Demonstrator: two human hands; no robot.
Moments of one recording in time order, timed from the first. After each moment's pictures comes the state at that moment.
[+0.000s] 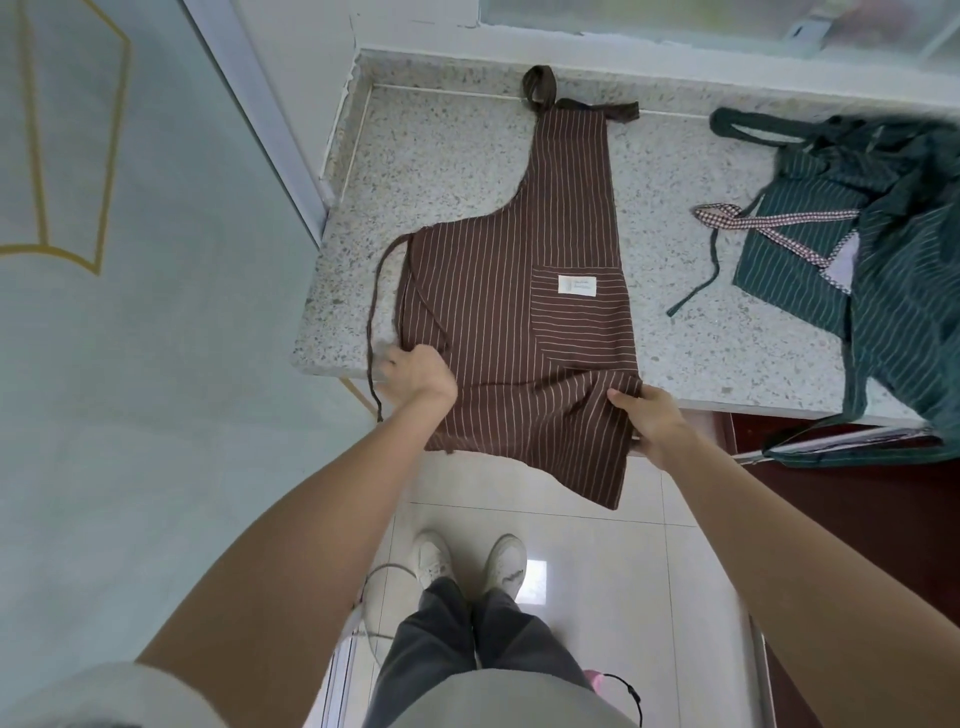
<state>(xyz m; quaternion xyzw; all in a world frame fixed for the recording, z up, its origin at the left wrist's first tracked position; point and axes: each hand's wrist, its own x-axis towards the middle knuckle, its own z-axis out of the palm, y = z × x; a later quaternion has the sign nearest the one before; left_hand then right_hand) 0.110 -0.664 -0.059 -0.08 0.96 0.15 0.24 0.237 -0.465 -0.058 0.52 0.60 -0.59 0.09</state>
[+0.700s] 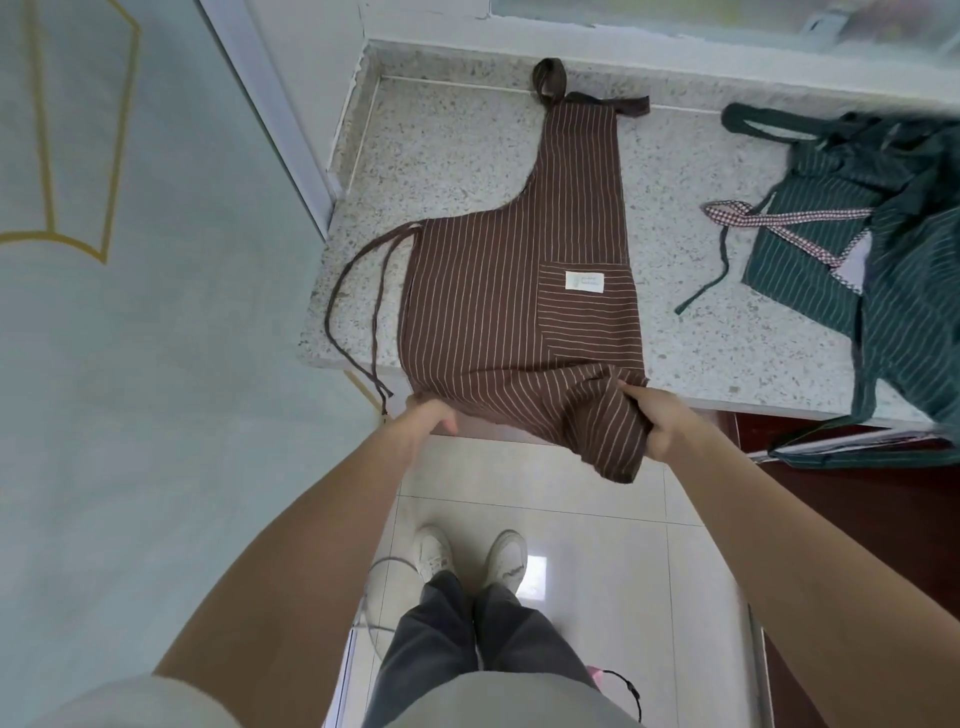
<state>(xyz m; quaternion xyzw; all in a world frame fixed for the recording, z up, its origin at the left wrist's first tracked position) 0.137 -0.700 -0.078 -0.22 0.73 0.42 0.48 0.229 -0.470 -0.041 0.58 0.45 -0.67 0.13</state>
